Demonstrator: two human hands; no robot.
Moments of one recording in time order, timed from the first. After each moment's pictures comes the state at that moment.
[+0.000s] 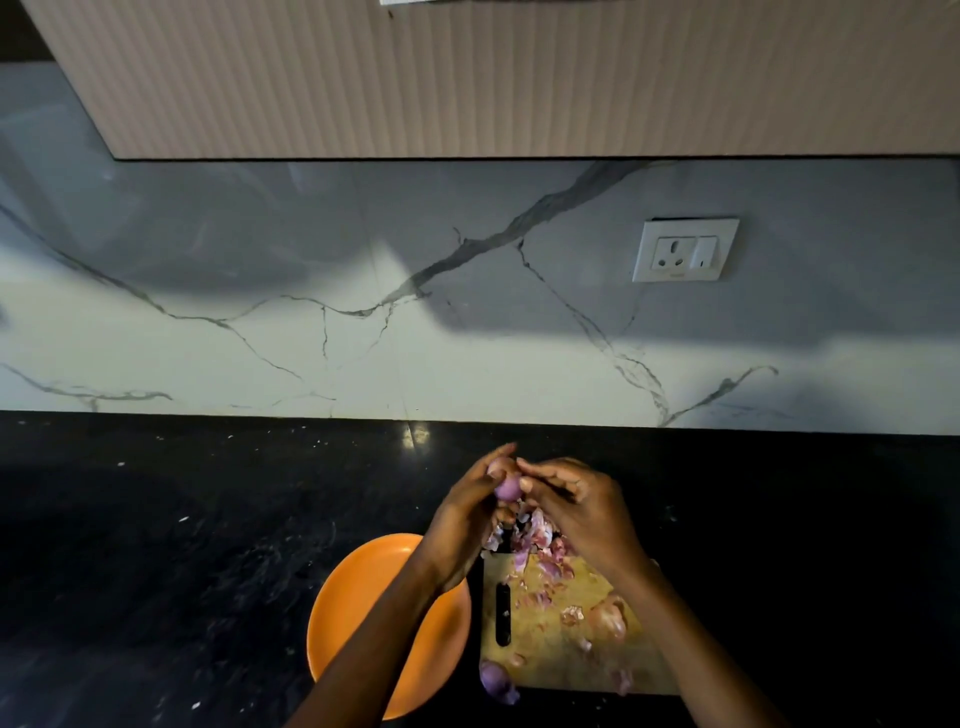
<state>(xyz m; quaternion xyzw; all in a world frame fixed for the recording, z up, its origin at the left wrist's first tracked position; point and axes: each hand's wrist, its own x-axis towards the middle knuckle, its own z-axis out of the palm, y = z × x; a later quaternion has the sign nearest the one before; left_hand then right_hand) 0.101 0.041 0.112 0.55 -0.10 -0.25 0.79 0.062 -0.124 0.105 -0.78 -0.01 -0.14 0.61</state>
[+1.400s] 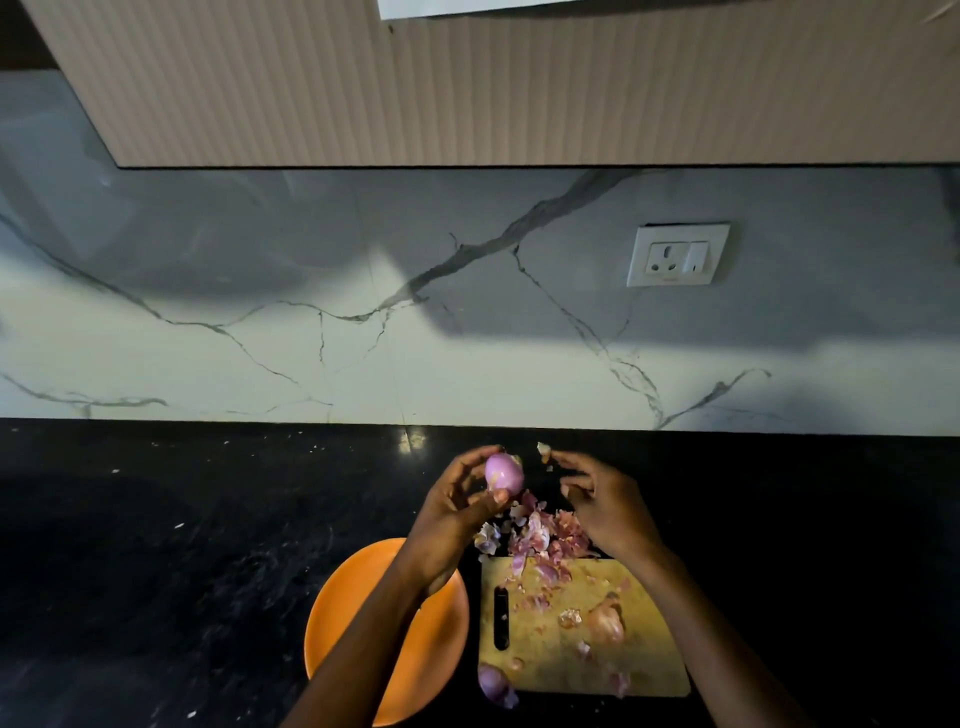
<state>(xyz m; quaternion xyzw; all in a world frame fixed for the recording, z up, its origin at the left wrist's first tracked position) 0.101 0.057 0.112 0.59 -0.13 -0.20 0.77 0.073 -0.156 0.095 -0.86 0.09 -0.07 0.49</state>
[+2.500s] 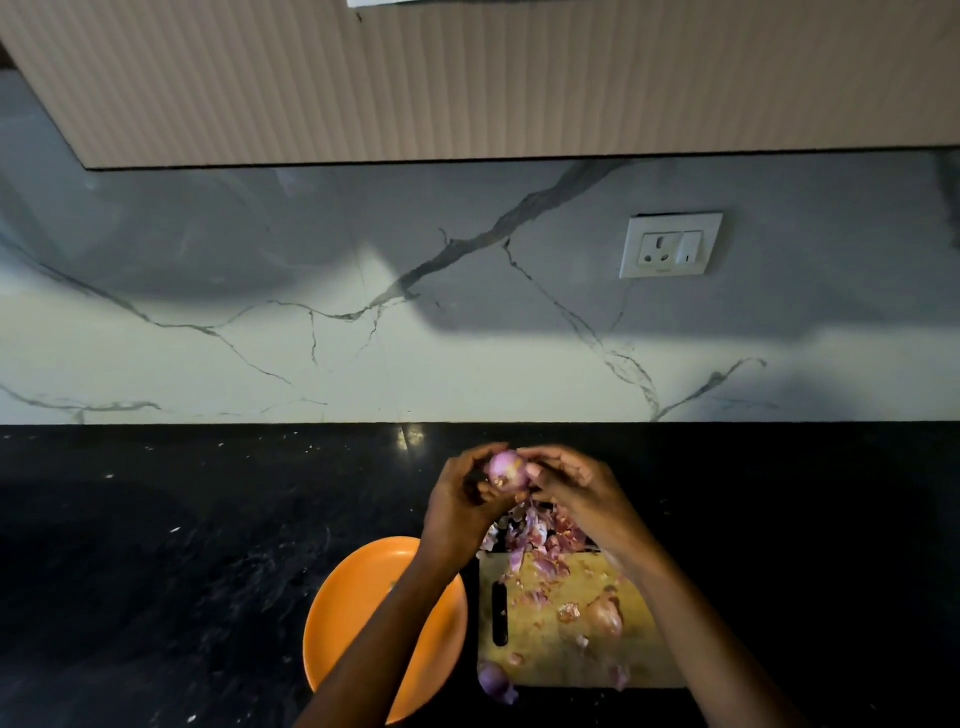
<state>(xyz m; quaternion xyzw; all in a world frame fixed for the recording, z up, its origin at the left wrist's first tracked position) 0.112 0.036 0.092 0.74 -0.18 -0.03 0.65 0.068 -0.137 0.113 -0.69 0.02 -0.04 0.72</state>
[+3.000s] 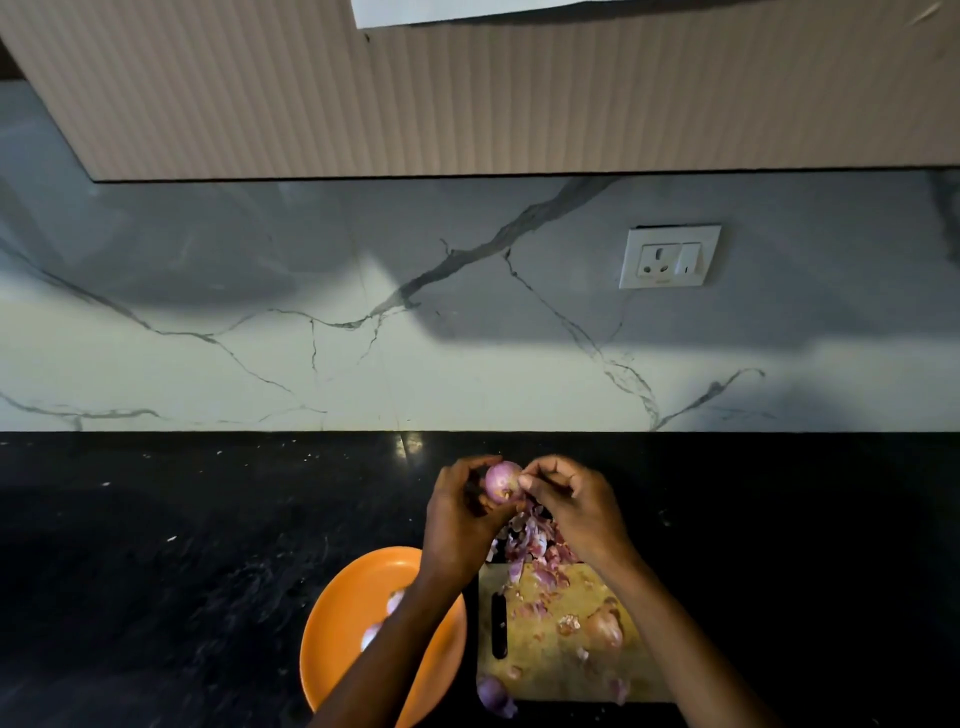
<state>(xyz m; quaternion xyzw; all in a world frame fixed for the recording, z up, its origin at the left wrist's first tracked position) 0.108 0.033 0.091 0.77 -0.18 0.05 0.61 0.075 -0.127 0.102 -0.76 0.04 -0.12 0.64</state>
